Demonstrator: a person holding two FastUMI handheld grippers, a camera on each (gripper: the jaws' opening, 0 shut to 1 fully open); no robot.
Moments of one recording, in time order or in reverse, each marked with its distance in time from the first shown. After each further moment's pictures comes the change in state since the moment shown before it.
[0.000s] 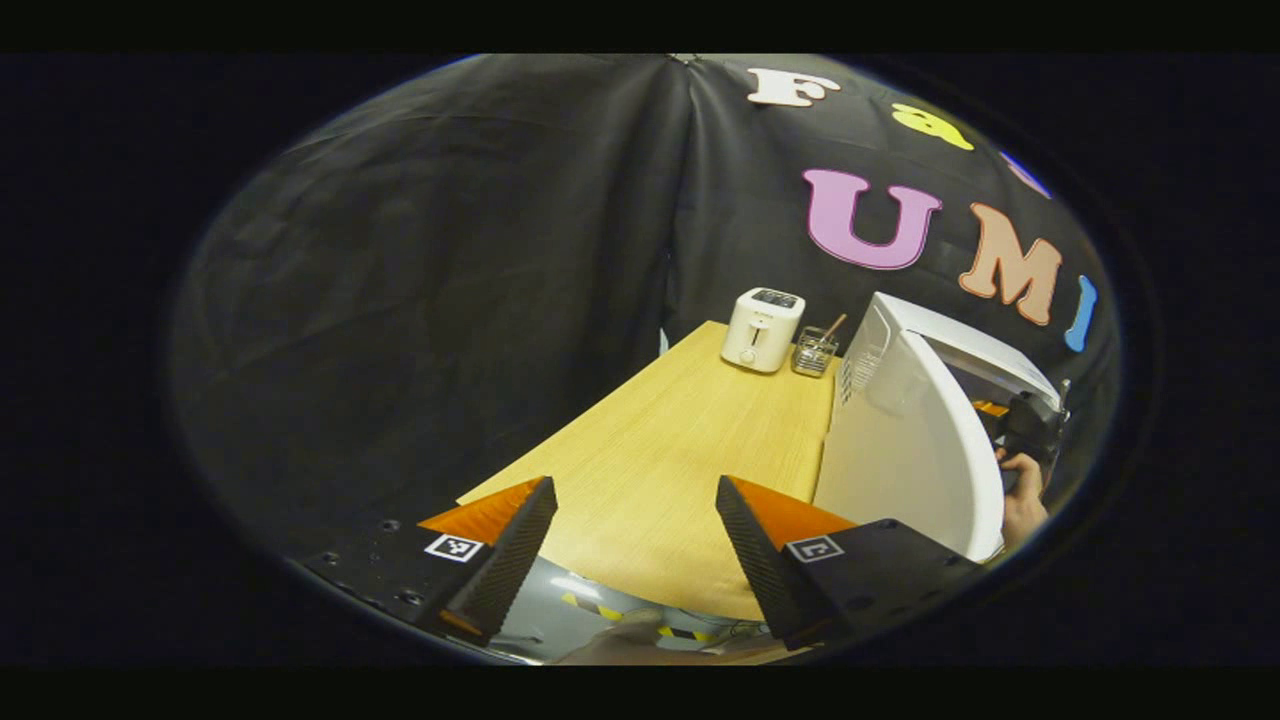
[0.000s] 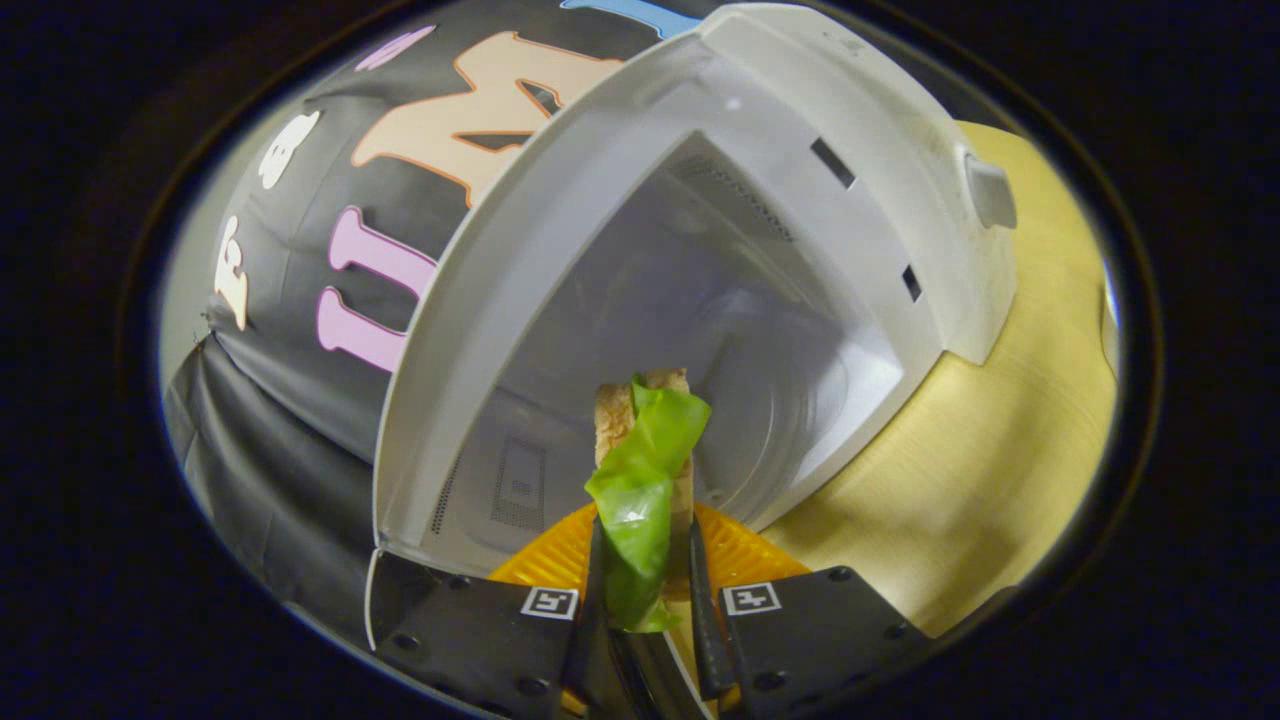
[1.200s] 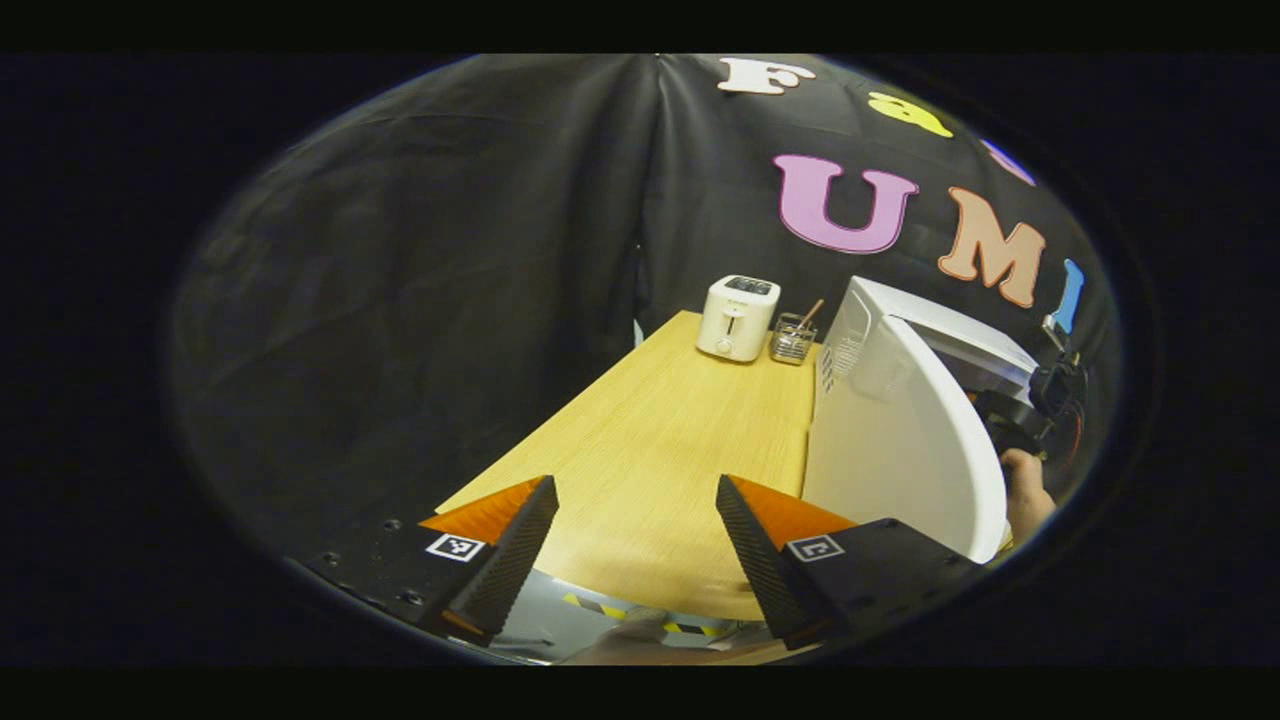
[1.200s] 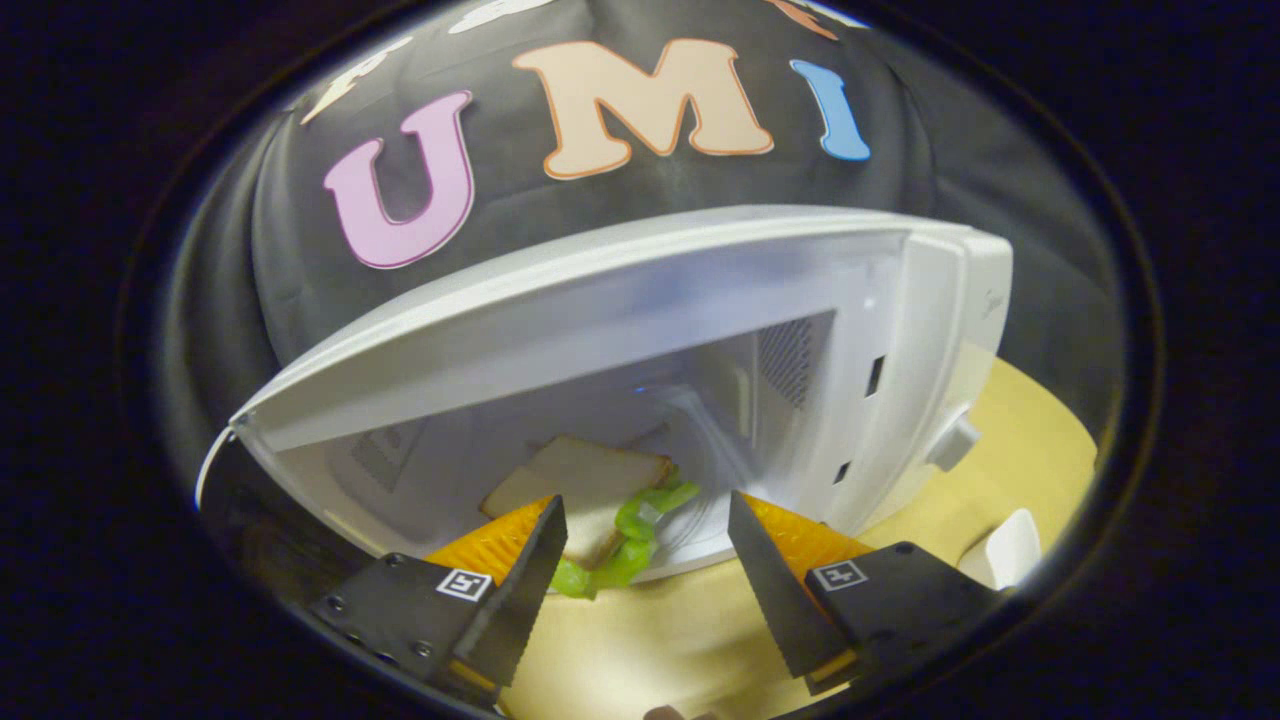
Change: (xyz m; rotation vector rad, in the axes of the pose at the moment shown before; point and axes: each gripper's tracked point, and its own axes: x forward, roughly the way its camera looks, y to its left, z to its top) left arm 0.016 -0.019 0.000 0.045 0.025 -0.083; right arm -0.038 -0.025 0.054 -0.648 -0.201 -0.278
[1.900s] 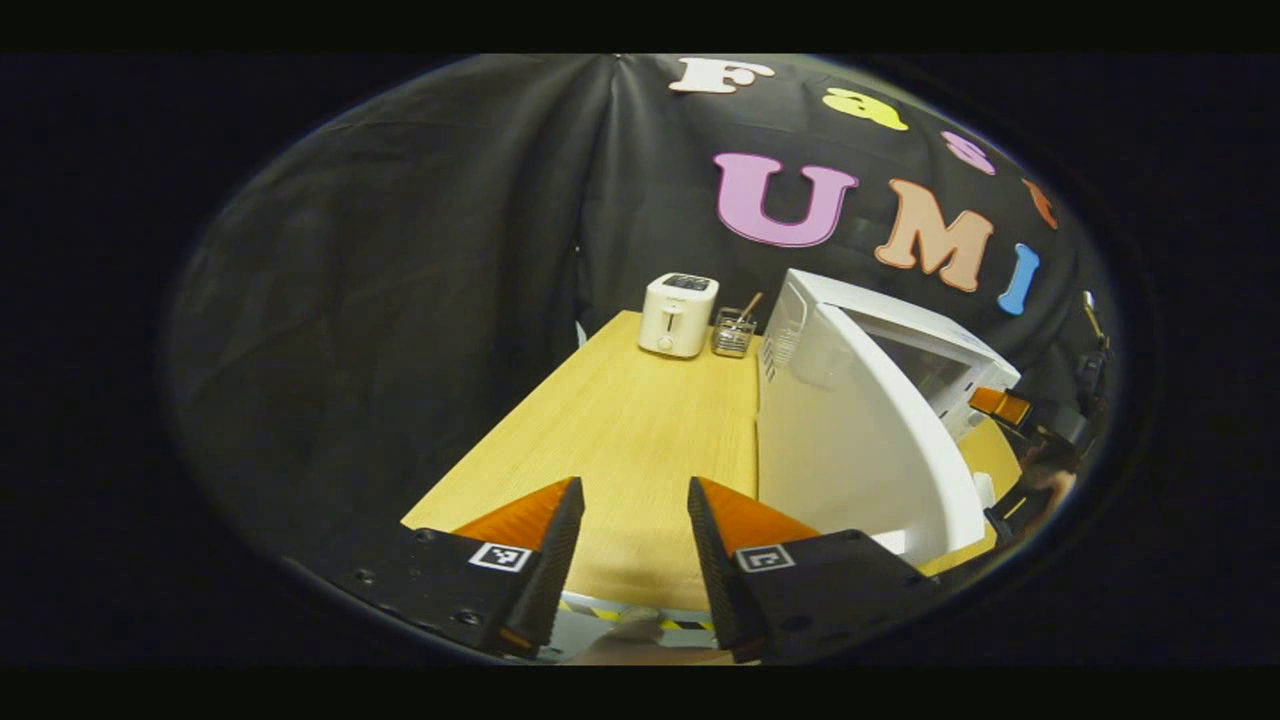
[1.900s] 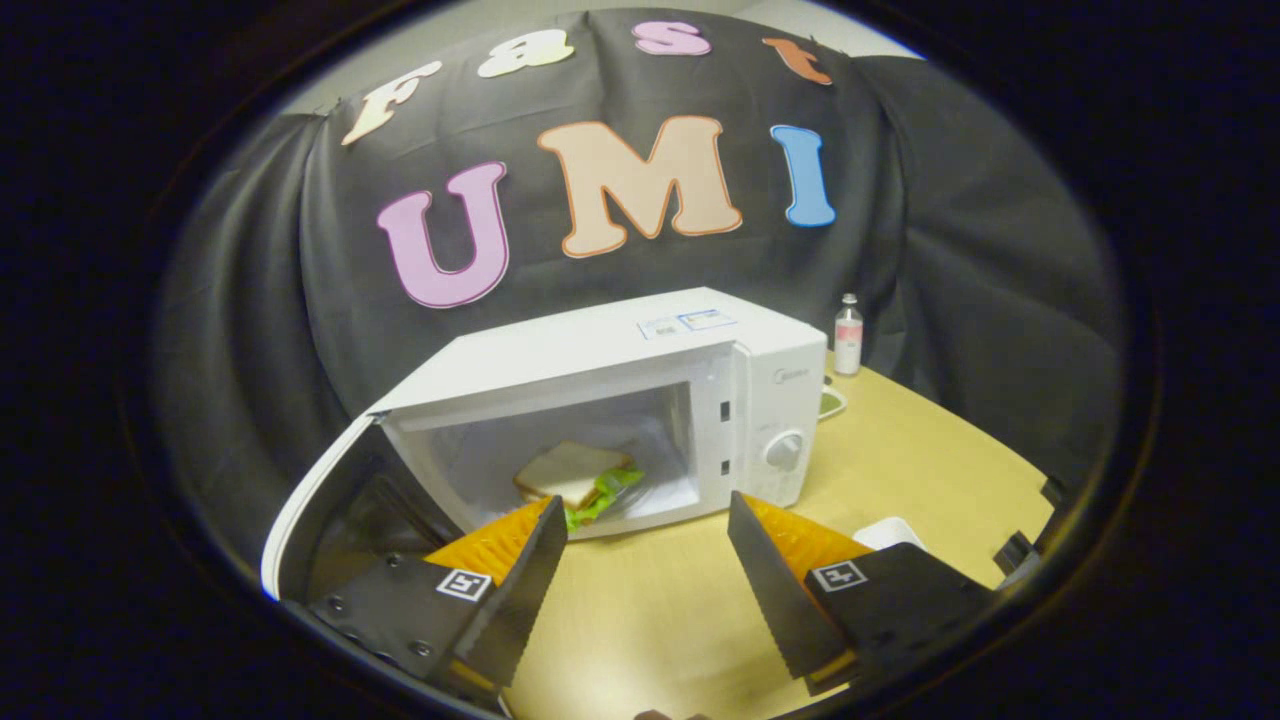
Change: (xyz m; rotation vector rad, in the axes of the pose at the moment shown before) left arm -0.007 -0.027 -0.007 0.074 -0.003 -0.176; right arm -0.151 -0.041 0.021 -0.014 -0.101 -0.019
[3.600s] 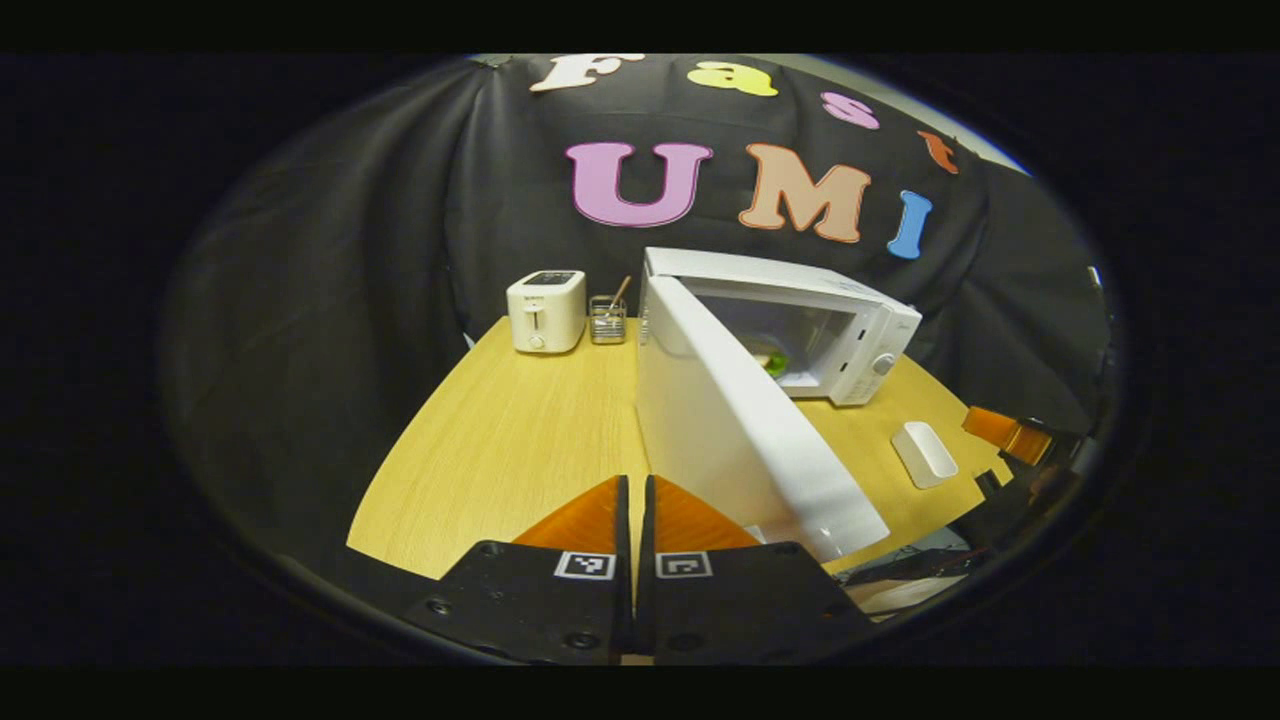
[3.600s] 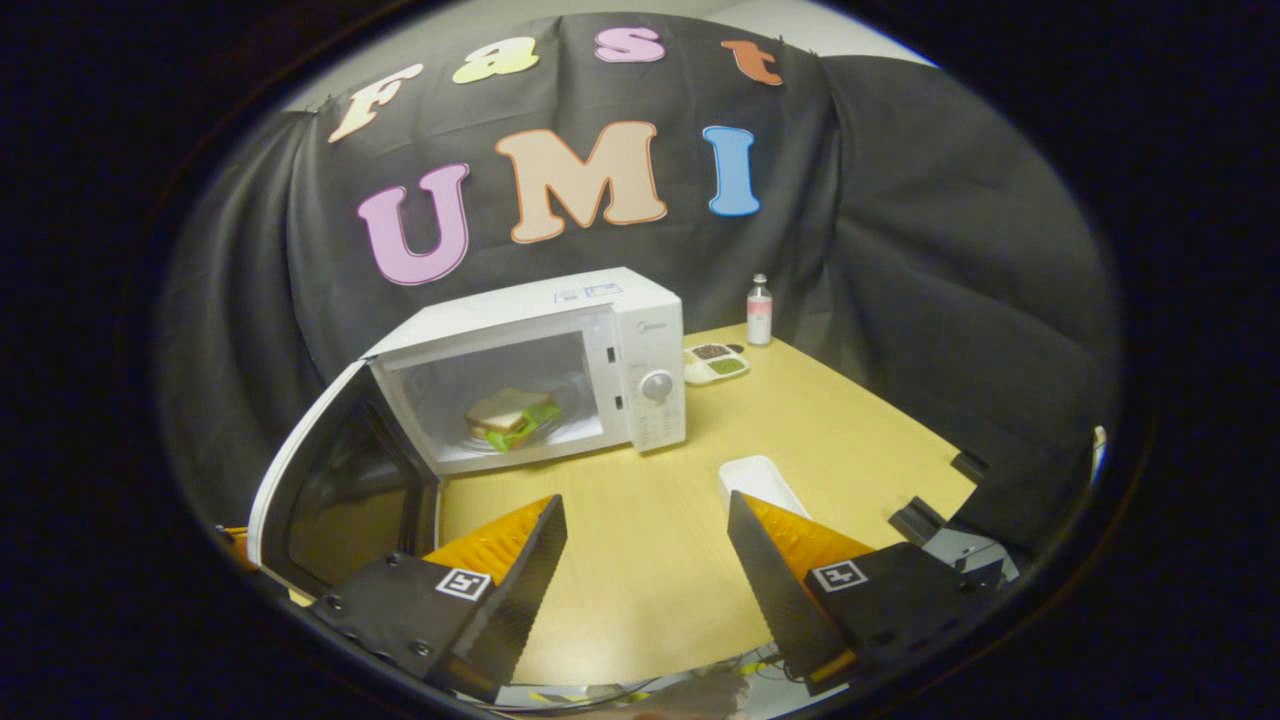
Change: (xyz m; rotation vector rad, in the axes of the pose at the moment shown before) left arm -0.007 -0.120 -0.019 0.203 0.033 -0.234; right arm -0.111 -0.097 -0.023 -0.023 0.069 -0.115
